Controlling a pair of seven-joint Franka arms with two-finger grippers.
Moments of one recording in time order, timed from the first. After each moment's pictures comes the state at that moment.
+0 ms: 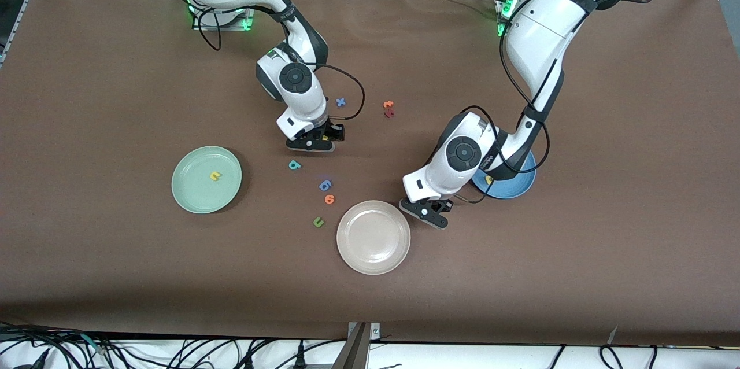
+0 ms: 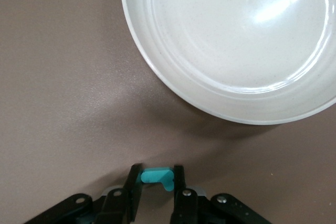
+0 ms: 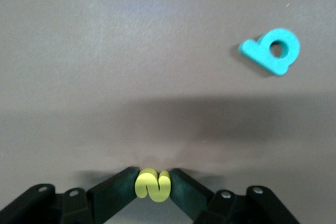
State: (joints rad) left arm -0.33 0.89 -0.21 -1.44 0.12 2.44 -0.08; right arm 0.54 0.58 0.13 -2.03 -0.13 2.65 0.82
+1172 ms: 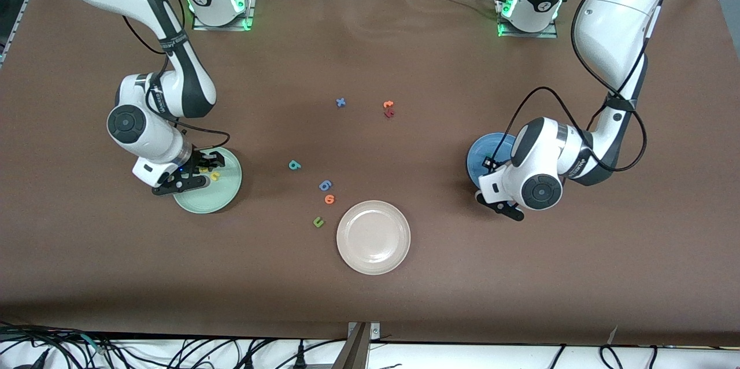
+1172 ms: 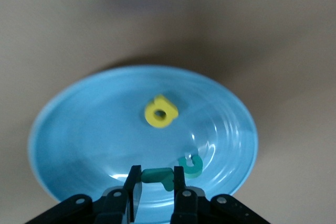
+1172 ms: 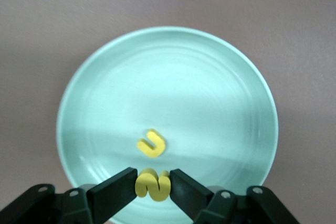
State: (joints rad) left arm -0.10 0.73 -0.21 -1.54 0.12 1.78 0.10; right arm 0.21 0.44 -0.09 -2.02 0.00 2.42 -0.11
